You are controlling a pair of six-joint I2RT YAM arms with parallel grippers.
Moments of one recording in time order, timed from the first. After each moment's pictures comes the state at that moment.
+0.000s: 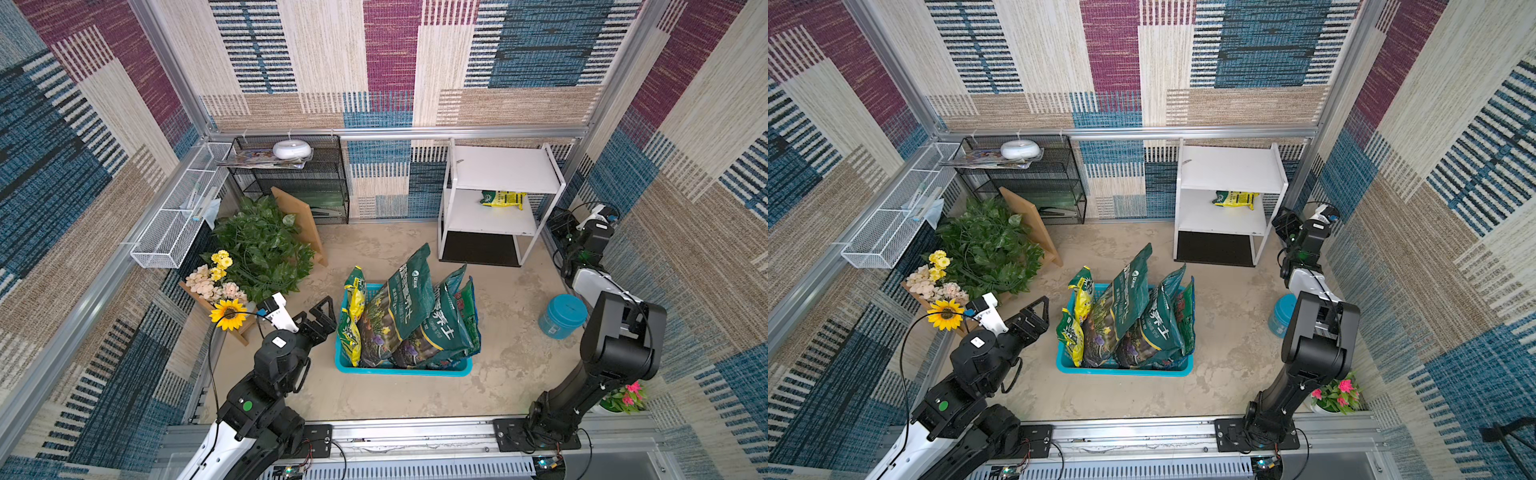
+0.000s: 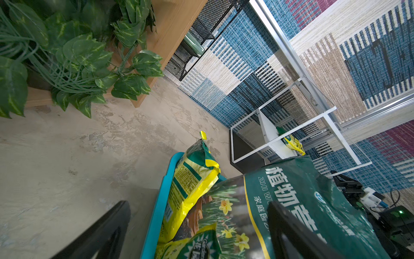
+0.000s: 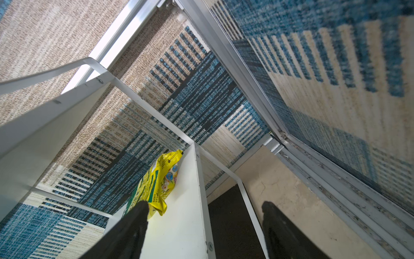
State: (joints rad) left arm -0.52 0.41 0.53 -0.36 -0.33 -0.83; right arm -0.32 1.74 1.14 0.46 -0.17 0.71
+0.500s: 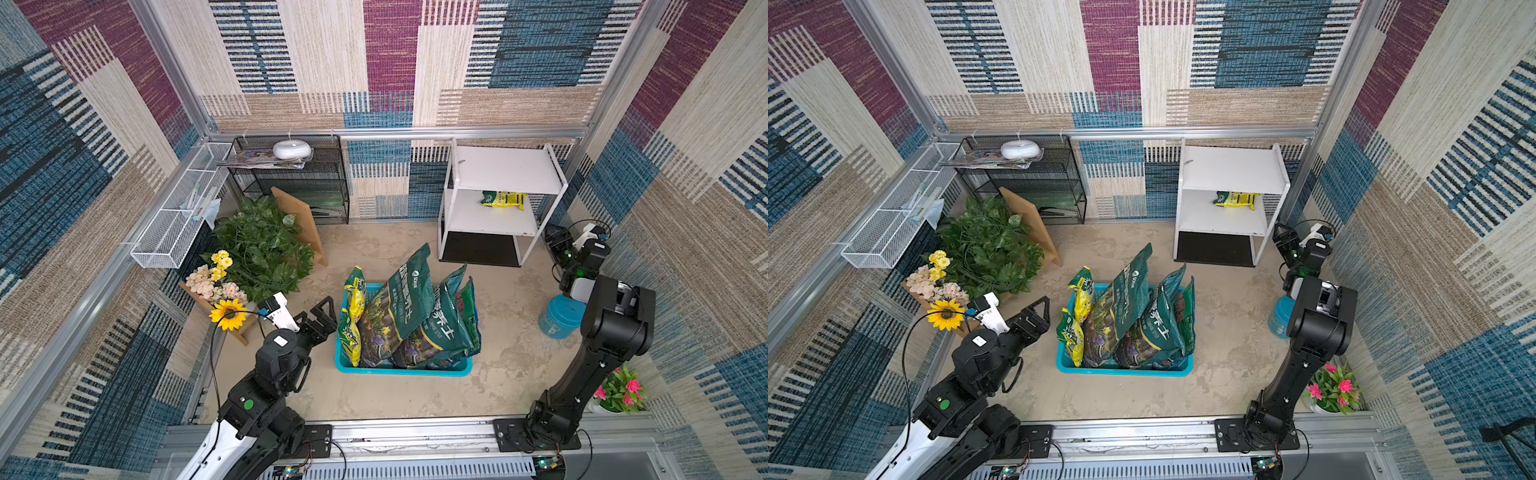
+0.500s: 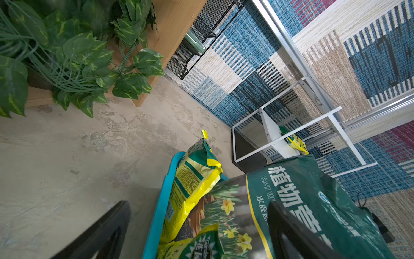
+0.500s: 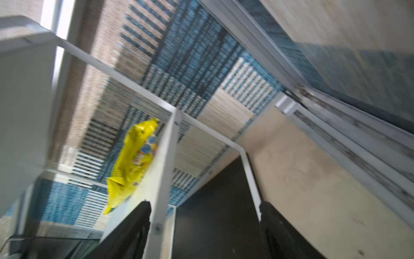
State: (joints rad) left arm -0.52 0.43 0.53 -0.36 -0.34 -0.83; right arm -0.44 1.98 1.11 0.82 -0.50 0.90
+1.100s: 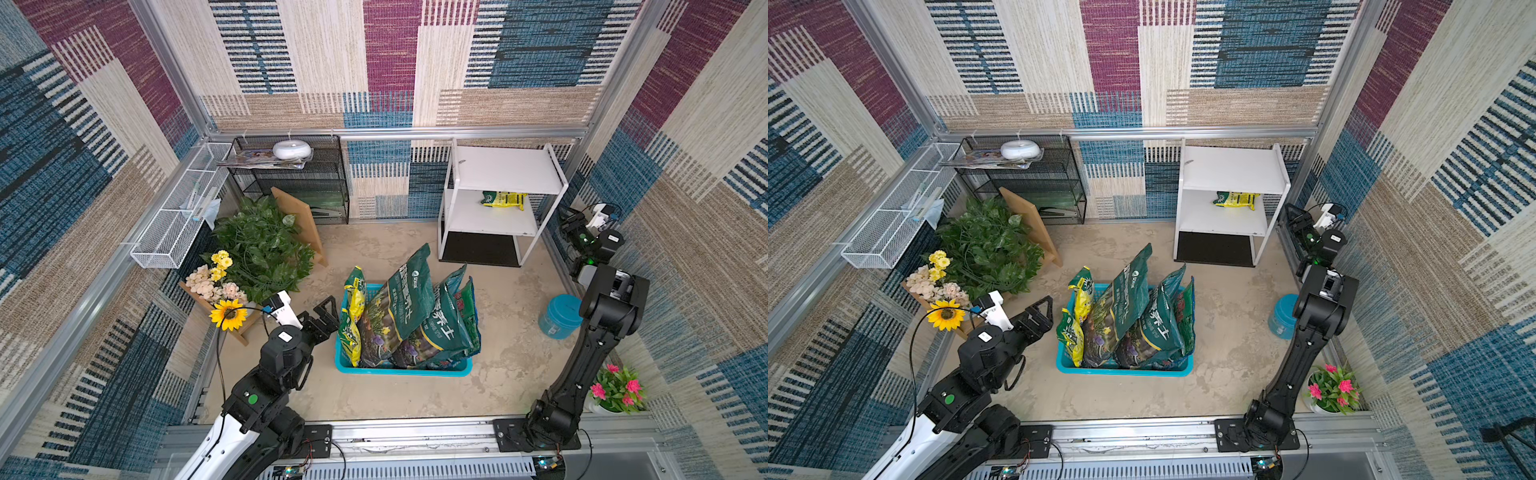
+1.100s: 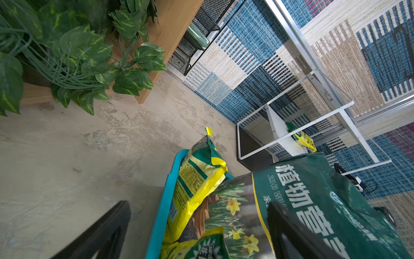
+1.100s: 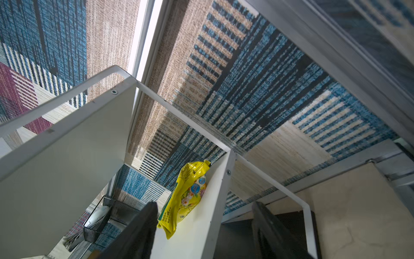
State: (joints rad) left arm -0.52 0.47 0.53 -0.35 -0.34 -0.82; right arm -0.49 2.31 1.54 1.06 -0.80 1.17
